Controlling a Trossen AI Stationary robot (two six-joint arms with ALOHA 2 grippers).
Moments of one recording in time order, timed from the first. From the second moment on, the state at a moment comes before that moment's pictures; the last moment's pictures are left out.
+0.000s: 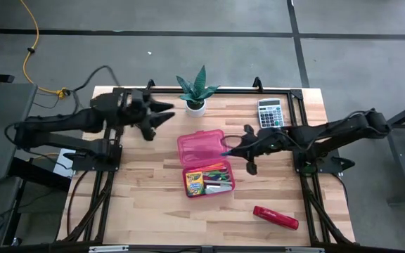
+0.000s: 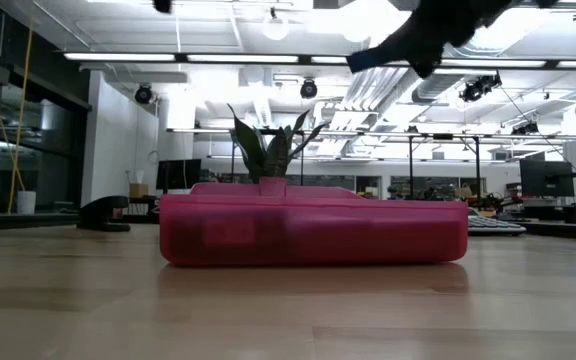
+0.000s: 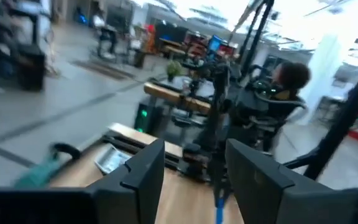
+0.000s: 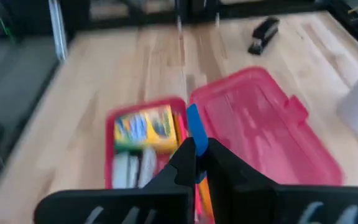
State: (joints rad) left arm 0.22 0.87 0.87 0.01 -0.09 -0.29; right arm 0.14 1.13 0.77 -0.13 0.07 0.16
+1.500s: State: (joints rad) left arm -0.20 0.76 0.67 0.20 -0.73 -0.07; right arm 0.14 1.54 0.60 0.37 -0.15 1.06
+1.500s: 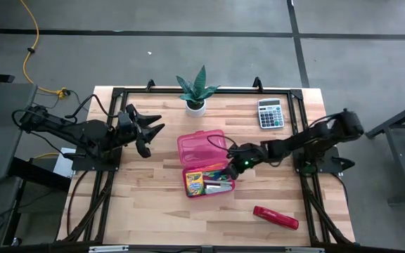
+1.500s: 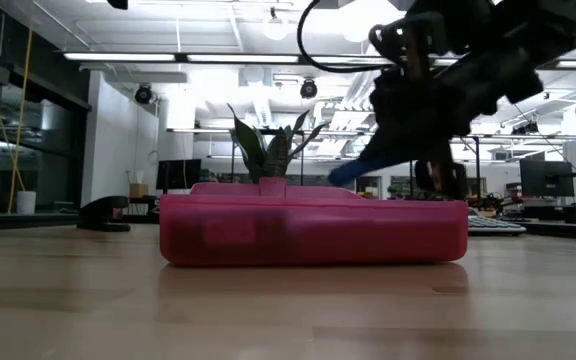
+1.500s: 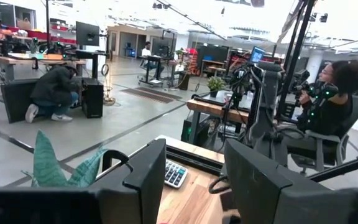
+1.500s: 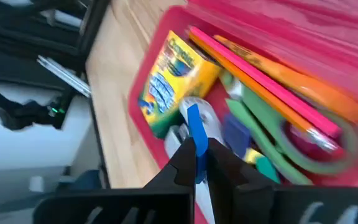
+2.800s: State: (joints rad) left arm -0.20 0.76 0.67 0.20 -0.73 -0.08; right arm 0.07 1.60 0.77 0.17 -0.17 0.97
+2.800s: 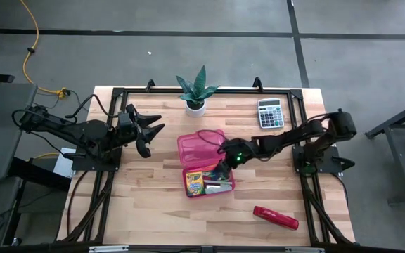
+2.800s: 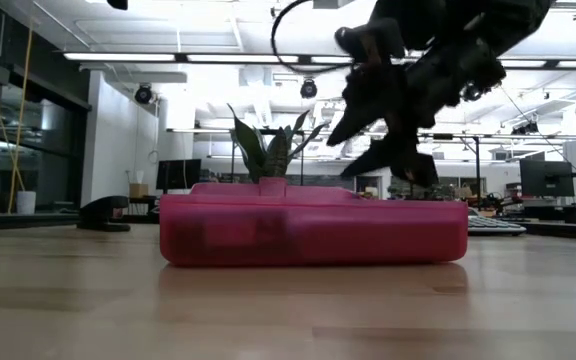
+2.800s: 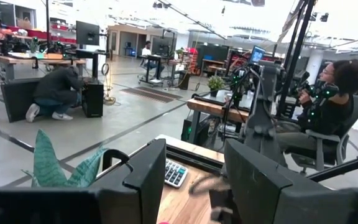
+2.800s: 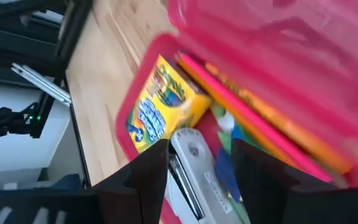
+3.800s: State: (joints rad) left arm -0.20 0.84 0.67 -0.24 -0.75 -0.46; right arm 0.11 1.24 0.41 0.04 -0.13 0.99
